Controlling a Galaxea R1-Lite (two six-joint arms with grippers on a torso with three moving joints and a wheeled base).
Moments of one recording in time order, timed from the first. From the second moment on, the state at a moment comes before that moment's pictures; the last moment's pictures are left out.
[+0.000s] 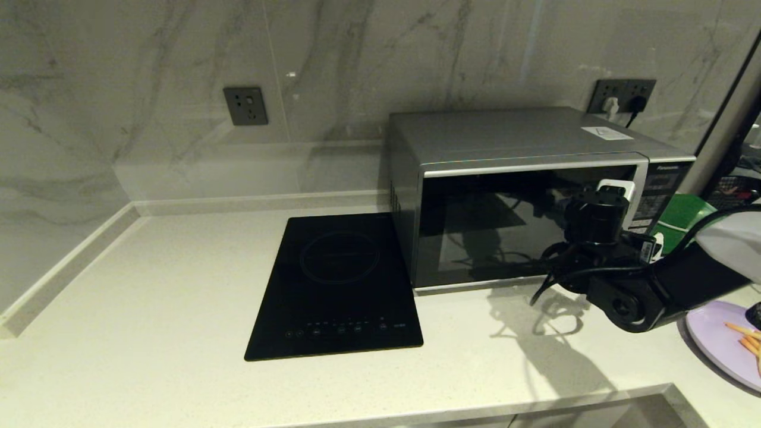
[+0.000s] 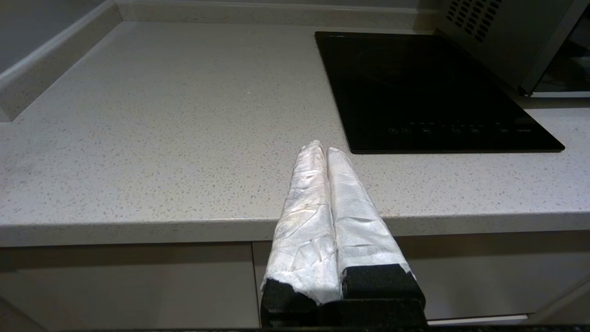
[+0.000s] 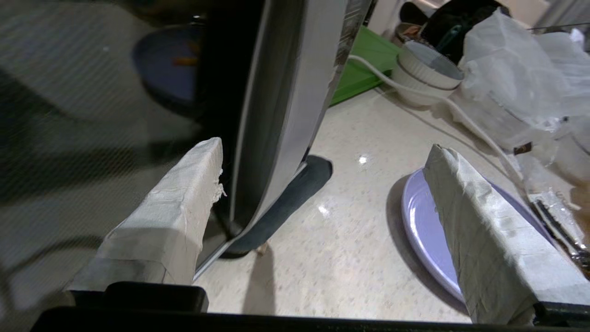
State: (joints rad) left arm 0.00 0.00 0.00 -0.01 0.02 -0.07; right arm 0.25 2.10 -1.00 -0.98 -1.17 -0.03
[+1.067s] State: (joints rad) left arm 0.00 0.00 0.00 -0.01 0.02 -0.07; right arm 0.16 2.15 -1.06 -0.99 -1.15 -0.05
